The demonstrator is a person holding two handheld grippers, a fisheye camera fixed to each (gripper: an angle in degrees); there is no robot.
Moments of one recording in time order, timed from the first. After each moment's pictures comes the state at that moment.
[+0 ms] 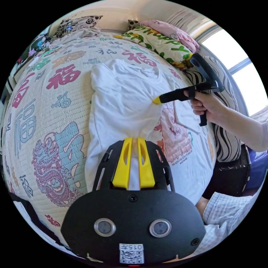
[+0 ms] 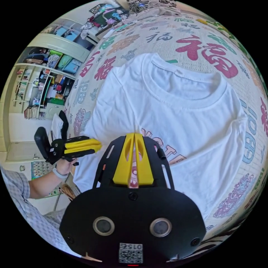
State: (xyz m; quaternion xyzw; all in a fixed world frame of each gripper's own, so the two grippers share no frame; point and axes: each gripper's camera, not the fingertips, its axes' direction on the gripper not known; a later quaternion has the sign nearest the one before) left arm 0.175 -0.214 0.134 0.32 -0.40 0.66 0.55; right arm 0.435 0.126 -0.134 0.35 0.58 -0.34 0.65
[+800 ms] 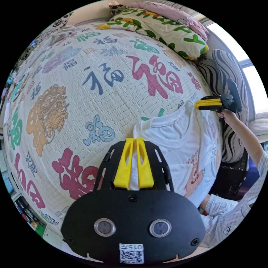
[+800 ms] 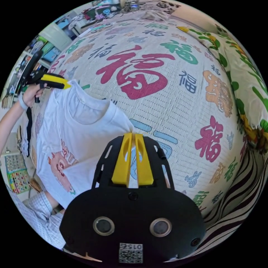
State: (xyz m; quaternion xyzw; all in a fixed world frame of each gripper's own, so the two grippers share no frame) left arm 0.478 -0.285 0.199 0.24 -0.52 0.64 0.51; right arm 0.423 0.232 -0.268 0.38 0.70 -0.28 0.54
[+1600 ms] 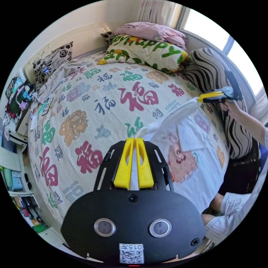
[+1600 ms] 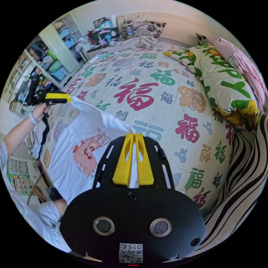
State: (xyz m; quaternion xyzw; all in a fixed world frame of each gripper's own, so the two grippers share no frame) left arm 0.393 -0.148 0.211 0.34 -0.50 0.69 0.41; right arm 0.537 0.401 -0.251 0.45 0.65 -0.35 0.51
